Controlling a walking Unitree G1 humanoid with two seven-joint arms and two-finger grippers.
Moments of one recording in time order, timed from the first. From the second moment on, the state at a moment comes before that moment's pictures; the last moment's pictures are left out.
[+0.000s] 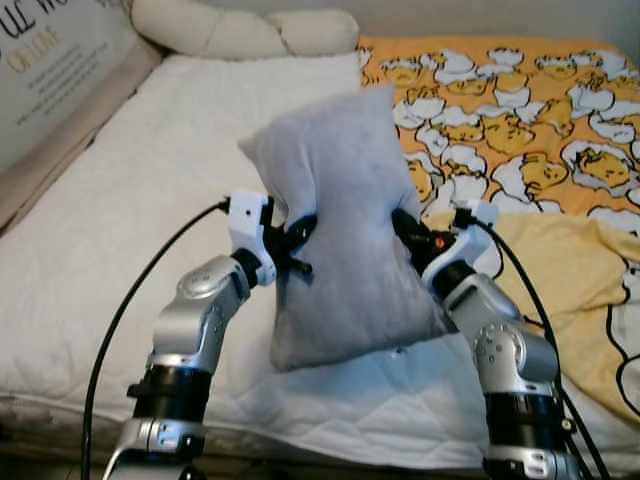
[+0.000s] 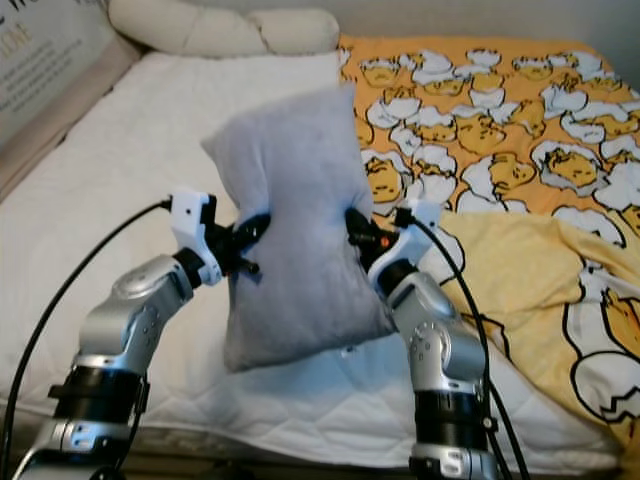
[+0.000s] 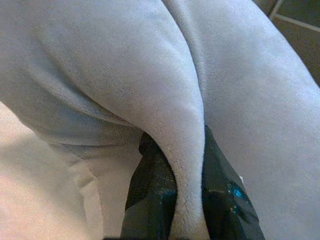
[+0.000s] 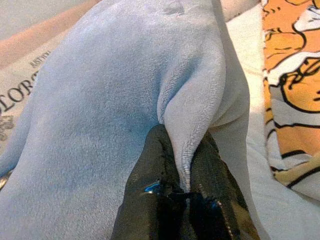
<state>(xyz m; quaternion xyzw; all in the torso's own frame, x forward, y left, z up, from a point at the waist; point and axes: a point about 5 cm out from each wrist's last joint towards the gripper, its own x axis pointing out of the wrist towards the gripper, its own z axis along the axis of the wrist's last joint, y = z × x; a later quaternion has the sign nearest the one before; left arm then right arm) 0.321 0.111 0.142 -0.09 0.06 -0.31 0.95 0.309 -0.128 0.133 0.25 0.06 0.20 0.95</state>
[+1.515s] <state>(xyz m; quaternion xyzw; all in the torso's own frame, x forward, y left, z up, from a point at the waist) 0.309 0.126 0.135 0.06 0.09 -0.22 0.97 0.287 -0.120 0.111 0.22 0.10 0.13 0.96</state>
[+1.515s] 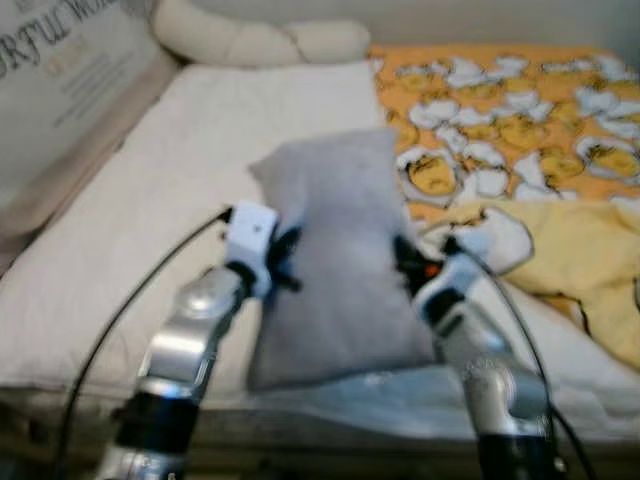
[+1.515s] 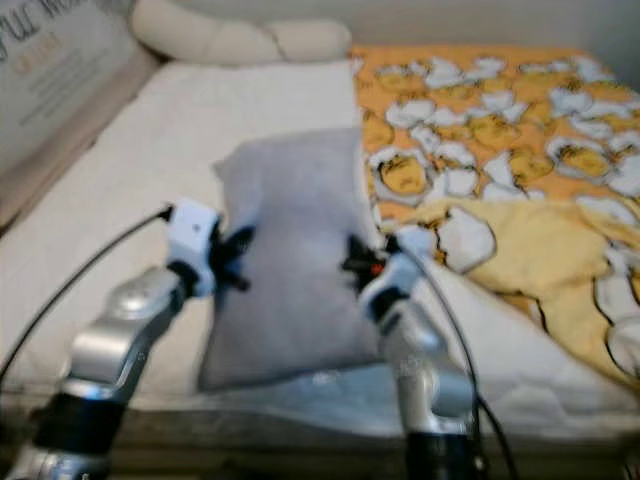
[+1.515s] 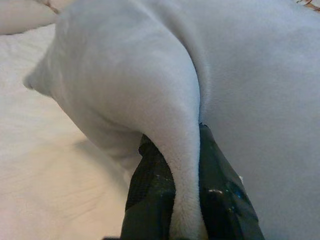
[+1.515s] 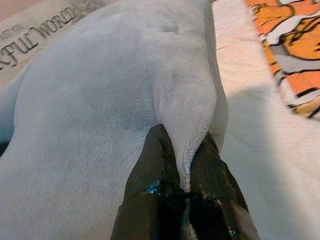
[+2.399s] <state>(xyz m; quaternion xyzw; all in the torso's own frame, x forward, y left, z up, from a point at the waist) 0.308 0.129 0.131 0.07 0.10 -0.21 0.97 0.287 -0.115 0.110 0.20 0.09 0.14 0.97</state>
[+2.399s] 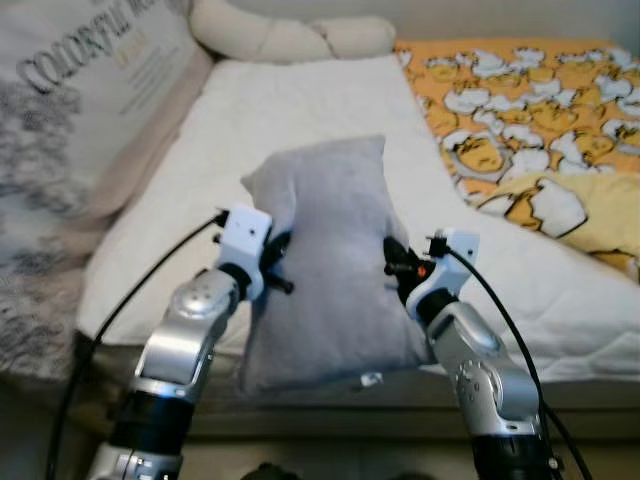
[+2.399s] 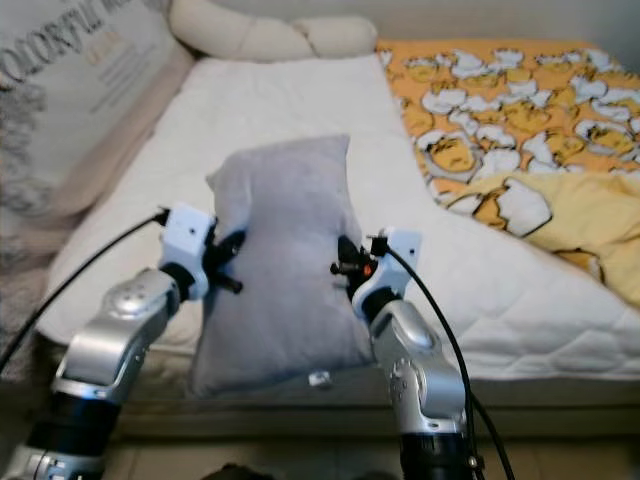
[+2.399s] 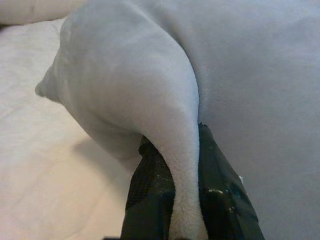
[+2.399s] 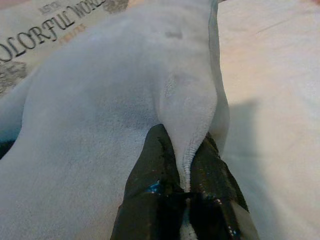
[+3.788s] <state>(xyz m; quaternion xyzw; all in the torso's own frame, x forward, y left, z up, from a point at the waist) 0.314 0.125 0.136 0.05 0.09 -0.21 0.97 0.287 -0.118 0.106 0.20 0.10 0.13 0.97</state>
